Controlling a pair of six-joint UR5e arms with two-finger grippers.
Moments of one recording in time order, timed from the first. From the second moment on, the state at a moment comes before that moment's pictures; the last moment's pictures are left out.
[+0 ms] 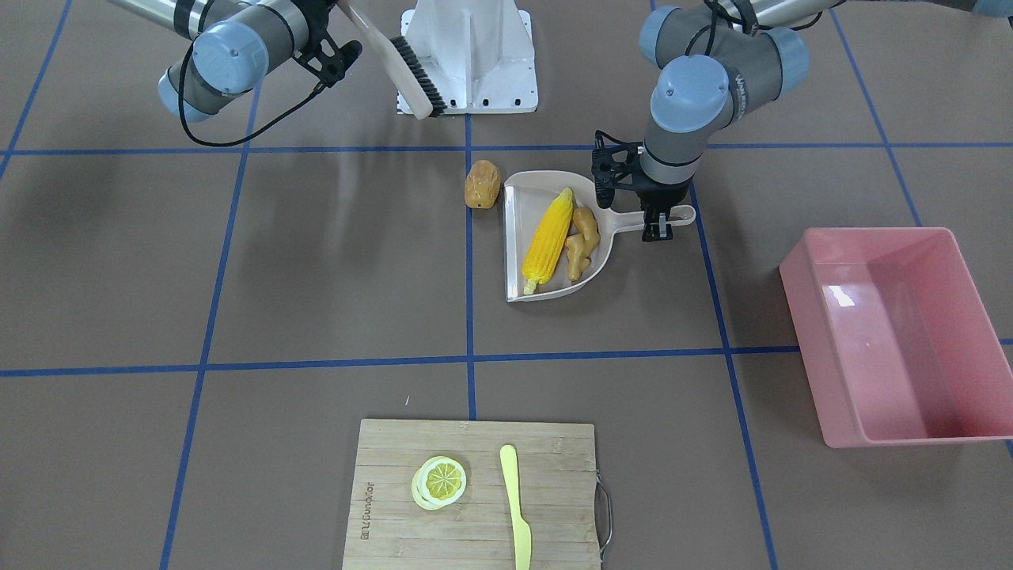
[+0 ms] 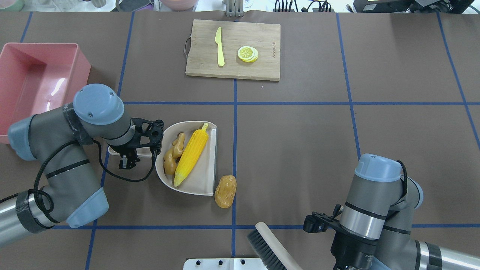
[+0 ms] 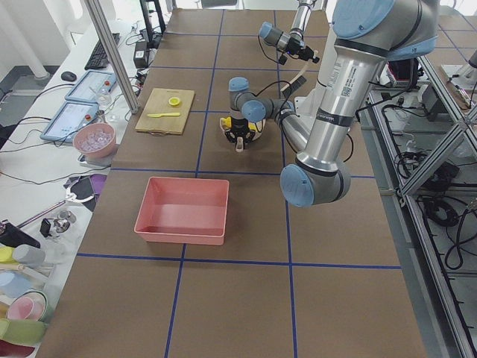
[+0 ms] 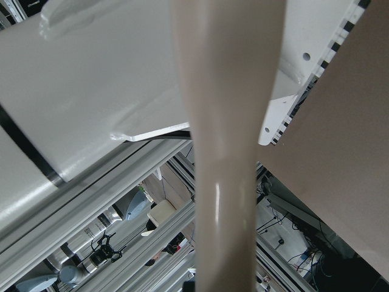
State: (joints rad) left arm -0.59 -1.96 -1.82 -1.52 -1.94 0.50; right arm 0.34 -1.38 1.79 -0.56 2.99 1.37
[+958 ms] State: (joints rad) left arm -0.58 -1.96 -1.82 -1.52 -1.94 0.51; right arm 0.32 -1.30 1.69 -0.57 2.99 1.38
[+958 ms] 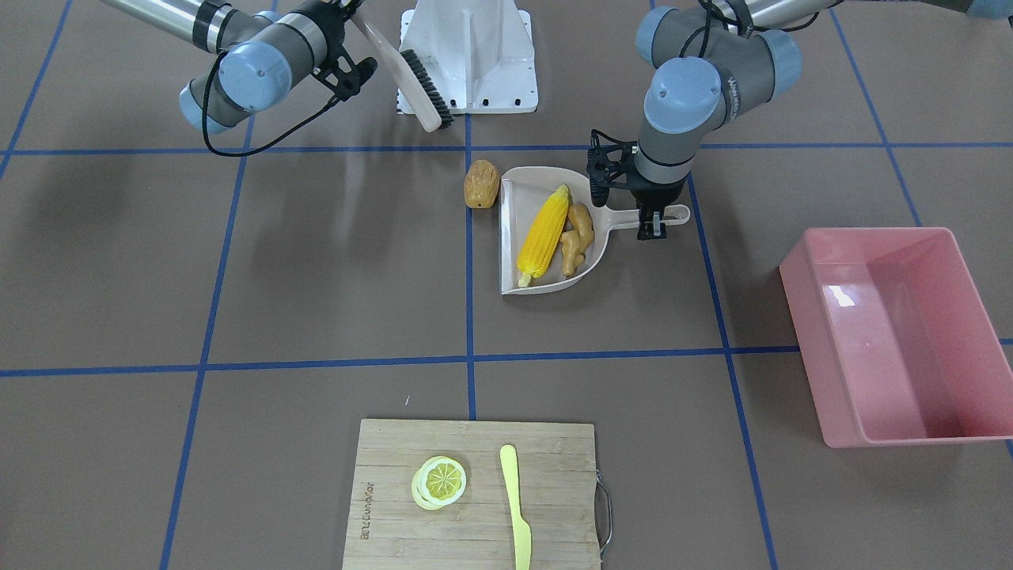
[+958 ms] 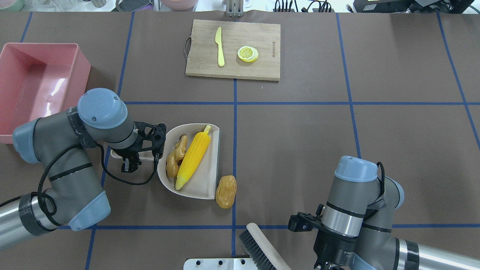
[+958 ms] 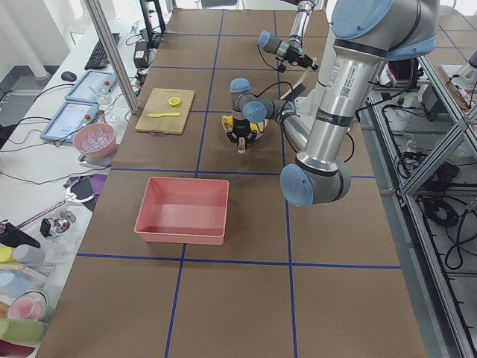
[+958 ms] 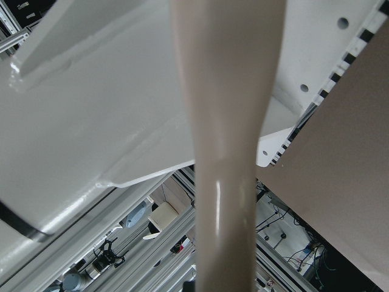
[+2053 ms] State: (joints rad) left arm -0.58 -1.97 -1.84 -1.47 -1.94 0.51; right arm 0.33 -1.25 1.62 -0.57 3.02 1.36
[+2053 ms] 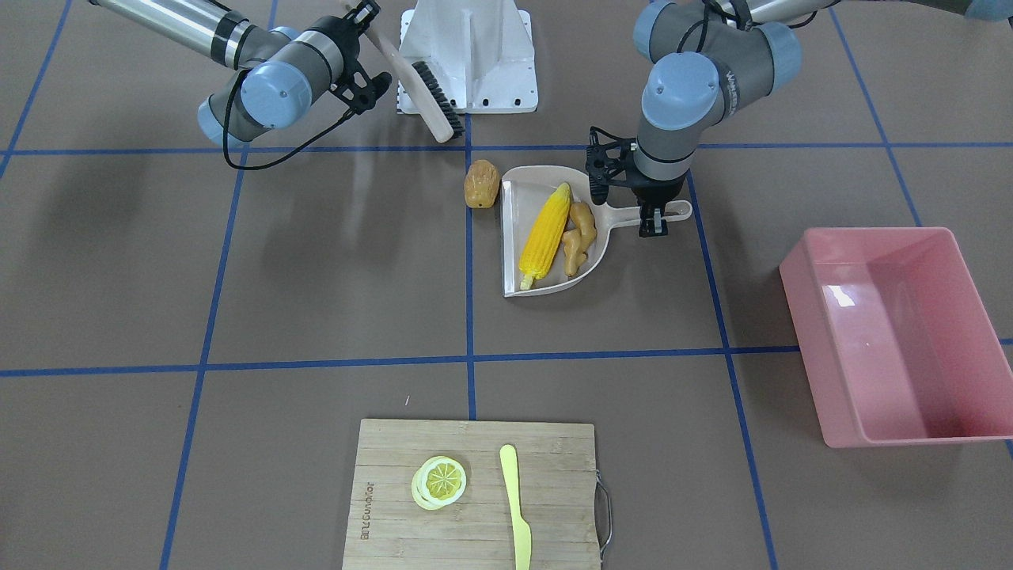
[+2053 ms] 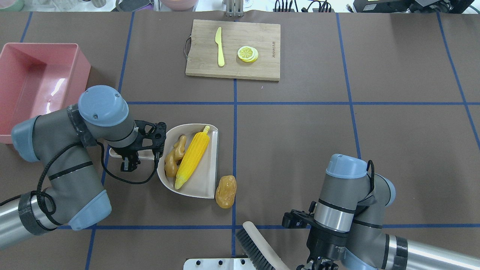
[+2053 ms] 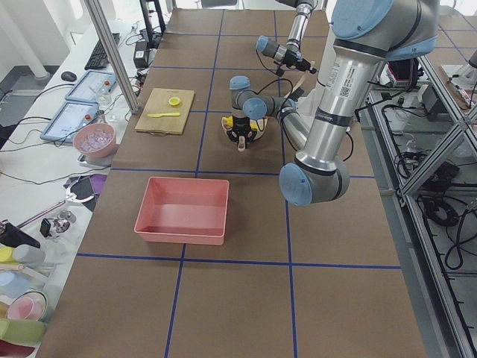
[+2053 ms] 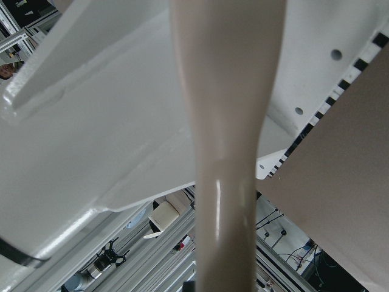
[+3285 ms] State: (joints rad) left arm -0.58 -1.98 -1.83 -1.47 -1.94 0.51; right arm 0.36 -1.14 1.51 -0.59 3.03 1.36
